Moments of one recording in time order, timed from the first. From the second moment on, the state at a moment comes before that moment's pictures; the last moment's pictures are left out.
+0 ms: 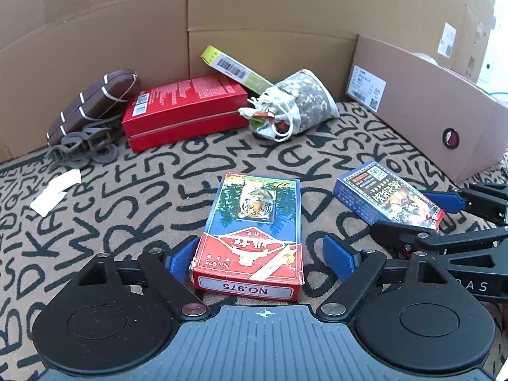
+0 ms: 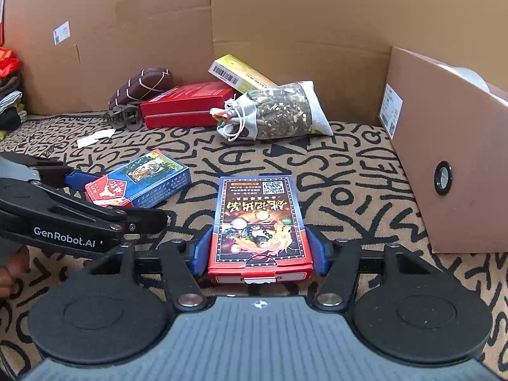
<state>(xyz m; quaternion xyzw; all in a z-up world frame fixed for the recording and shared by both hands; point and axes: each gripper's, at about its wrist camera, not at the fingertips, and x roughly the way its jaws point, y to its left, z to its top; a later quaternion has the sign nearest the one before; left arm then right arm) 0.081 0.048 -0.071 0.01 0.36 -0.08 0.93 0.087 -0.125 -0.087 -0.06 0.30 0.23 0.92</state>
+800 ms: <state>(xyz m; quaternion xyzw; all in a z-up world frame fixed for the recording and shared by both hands) 0.058 0.010 -0.025 -0.02 0.31 -0.16 0.94 0.061 -0.168 -0.057 0.02 0.30 0.25 0.92</state>
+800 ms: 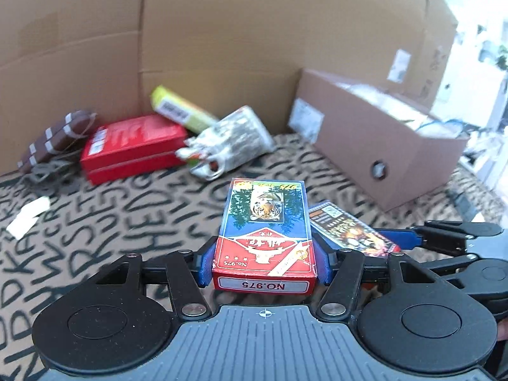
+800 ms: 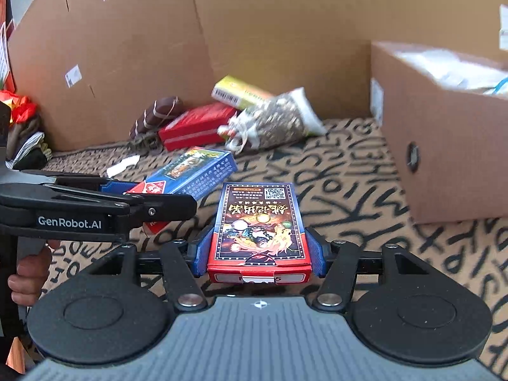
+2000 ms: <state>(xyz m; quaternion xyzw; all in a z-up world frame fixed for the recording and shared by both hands) 0.203 -0.214 0.070 0.01 0.22 -0.32 0.92 0.179 -0.308 0.009 -0.05 0.20 -0.02 0.98</state>
